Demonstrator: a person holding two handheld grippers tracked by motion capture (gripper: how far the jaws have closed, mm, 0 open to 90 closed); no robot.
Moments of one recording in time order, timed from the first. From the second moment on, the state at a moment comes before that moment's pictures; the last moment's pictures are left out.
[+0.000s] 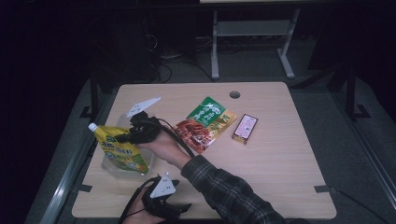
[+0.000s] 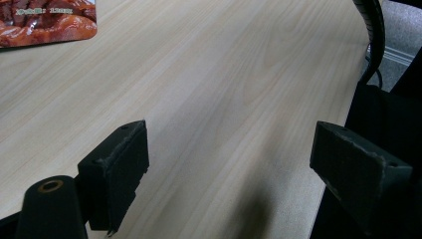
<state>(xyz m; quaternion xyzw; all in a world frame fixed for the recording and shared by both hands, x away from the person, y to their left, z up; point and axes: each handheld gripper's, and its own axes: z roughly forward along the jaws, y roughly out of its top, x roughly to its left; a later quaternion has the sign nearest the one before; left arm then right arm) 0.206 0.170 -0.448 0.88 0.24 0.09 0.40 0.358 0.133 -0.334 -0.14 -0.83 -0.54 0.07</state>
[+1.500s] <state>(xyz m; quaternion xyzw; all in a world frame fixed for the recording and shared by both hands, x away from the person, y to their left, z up) 0.216 0.178 -0.449 0.88 0.25 0.09 0.39 0.344 0.037 -0.328 -0.15 -0.85 -0.50 0.03</state>
